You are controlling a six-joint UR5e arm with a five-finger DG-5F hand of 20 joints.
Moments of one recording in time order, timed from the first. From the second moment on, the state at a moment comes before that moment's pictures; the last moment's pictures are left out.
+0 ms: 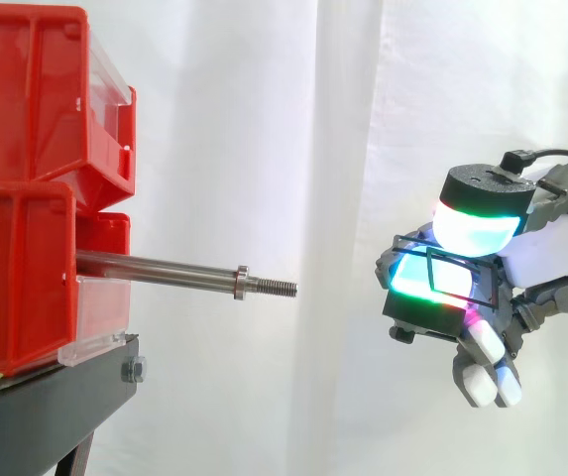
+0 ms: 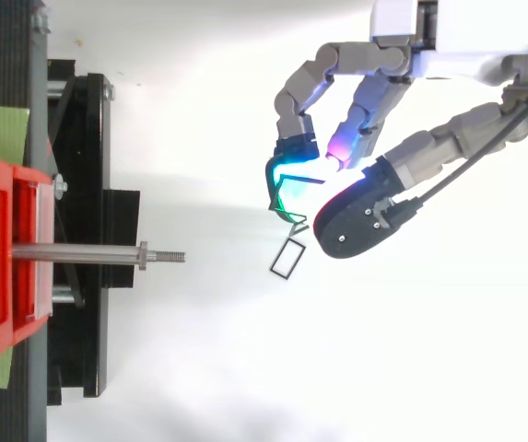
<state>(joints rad) 0.02 -2.20 -1.10 -3.28 -1.61 -0.26</state>
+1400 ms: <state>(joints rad) 0.02 -2.19 -1.11 -3.32 -1.62 -0.34</state>
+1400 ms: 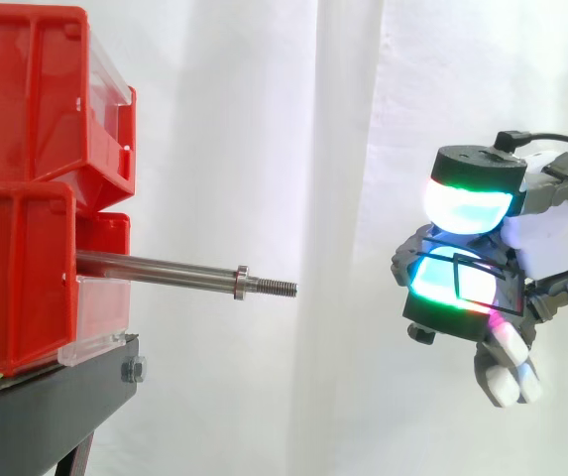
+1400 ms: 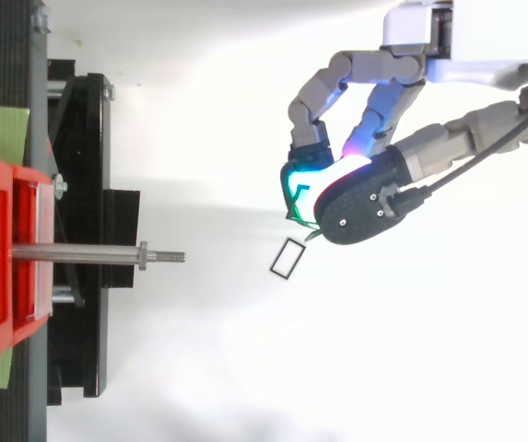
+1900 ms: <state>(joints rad) 0.02 -2.18 -1.11 -3.34 -1.62 -0.37</state>
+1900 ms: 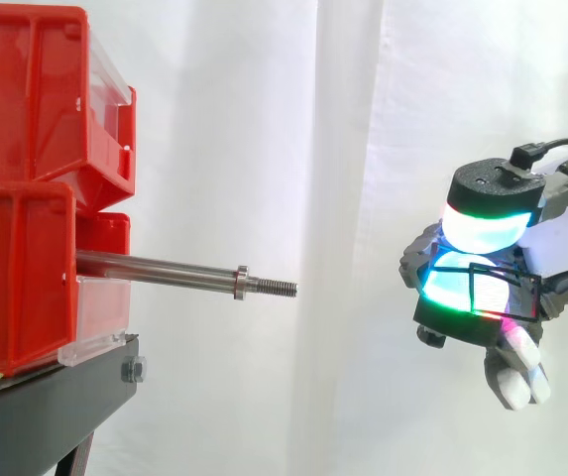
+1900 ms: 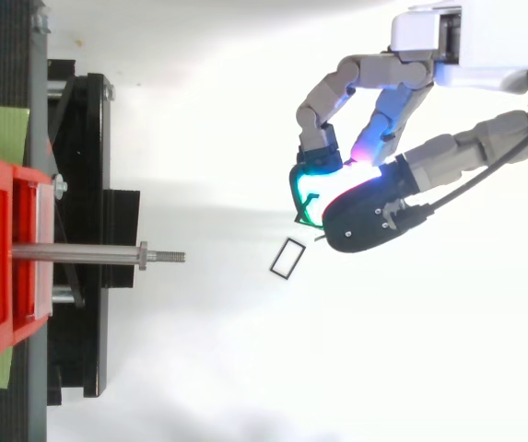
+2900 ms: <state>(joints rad) 0.02 -2.18 -1.11 -3.34 -1.62 -0.36</state>
